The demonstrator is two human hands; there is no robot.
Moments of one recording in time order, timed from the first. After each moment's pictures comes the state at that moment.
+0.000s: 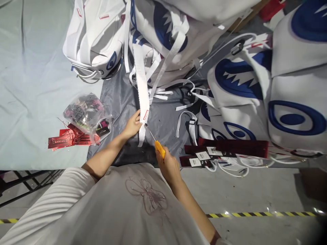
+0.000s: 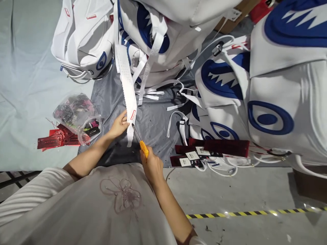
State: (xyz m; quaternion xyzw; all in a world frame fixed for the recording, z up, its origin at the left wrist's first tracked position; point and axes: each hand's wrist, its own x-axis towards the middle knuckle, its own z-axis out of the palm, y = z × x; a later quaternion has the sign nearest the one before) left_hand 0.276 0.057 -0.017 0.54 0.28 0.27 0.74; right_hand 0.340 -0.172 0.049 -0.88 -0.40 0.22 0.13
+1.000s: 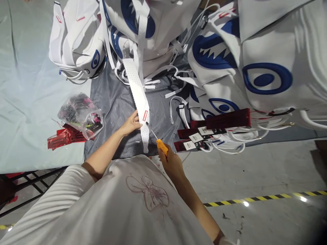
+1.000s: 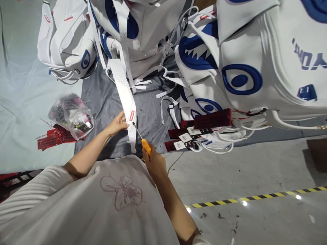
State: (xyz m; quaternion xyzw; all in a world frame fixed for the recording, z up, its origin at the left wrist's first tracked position) left_hand 0.283 -0.007 0.003 0.54 0.24 0.11 0.80; right_hand 0.351 -0.259 0.030 -0.87 -0.32 0.29 0.24
